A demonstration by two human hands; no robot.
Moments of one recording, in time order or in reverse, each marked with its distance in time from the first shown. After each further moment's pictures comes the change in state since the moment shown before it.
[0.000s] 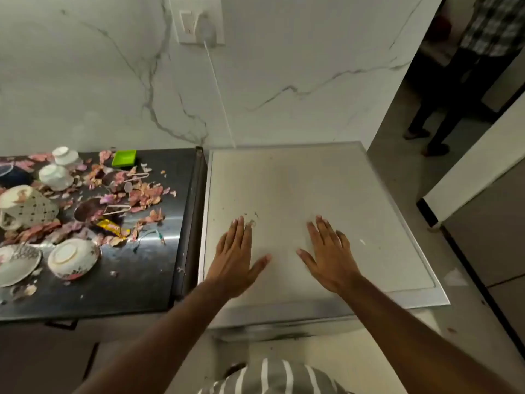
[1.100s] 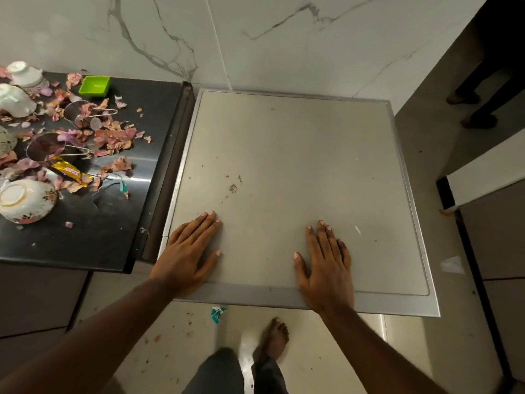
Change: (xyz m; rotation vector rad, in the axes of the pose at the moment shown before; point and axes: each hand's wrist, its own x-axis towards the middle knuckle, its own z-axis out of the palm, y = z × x) left_hand -0.038 -0.040 0.059 -0.032 0.069 0.018; right_hand -0.045 0.043 0.053 0.110 0.034 0.076
